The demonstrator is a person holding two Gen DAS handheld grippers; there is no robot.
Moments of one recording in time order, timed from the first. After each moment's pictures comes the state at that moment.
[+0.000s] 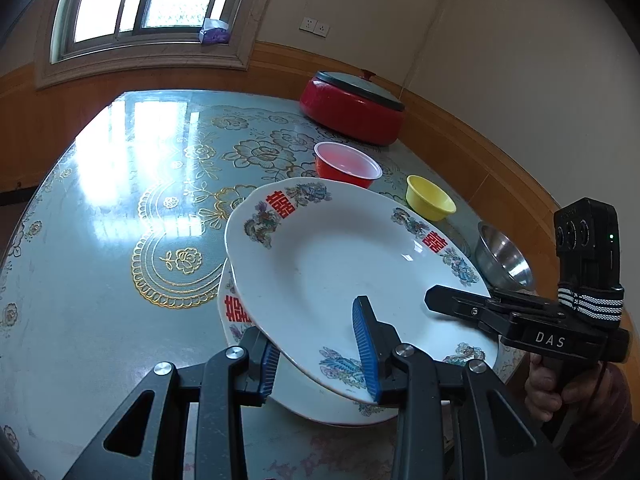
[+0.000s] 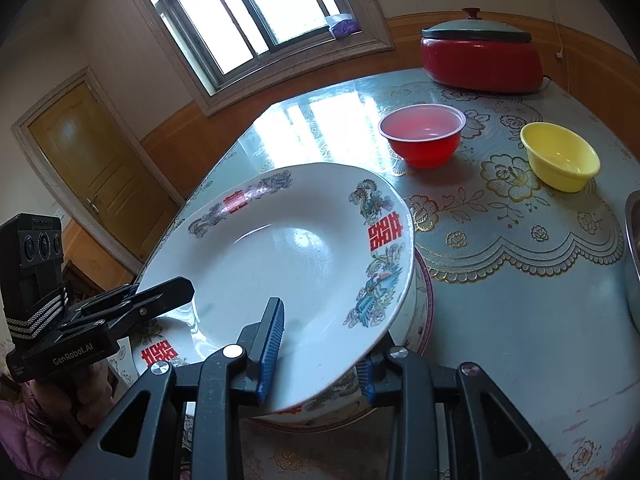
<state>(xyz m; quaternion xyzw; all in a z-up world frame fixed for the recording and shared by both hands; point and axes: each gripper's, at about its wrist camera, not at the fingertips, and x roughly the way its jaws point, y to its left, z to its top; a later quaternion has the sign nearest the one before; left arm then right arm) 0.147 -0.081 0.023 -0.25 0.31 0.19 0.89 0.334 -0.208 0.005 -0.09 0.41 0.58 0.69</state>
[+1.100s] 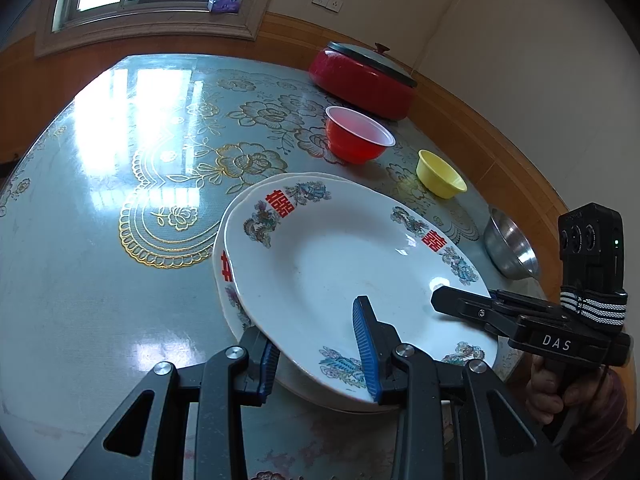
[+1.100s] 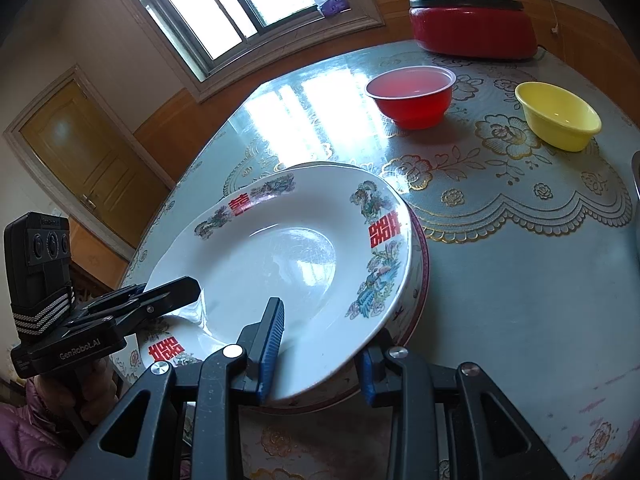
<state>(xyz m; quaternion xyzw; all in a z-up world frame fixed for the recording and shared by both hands) 0.151 -0.075 -0.010 -0.29 0.35 0.19 0.87 0.341 -0.207 -0.021 -0.09 0.45 0.57 0.68</state>
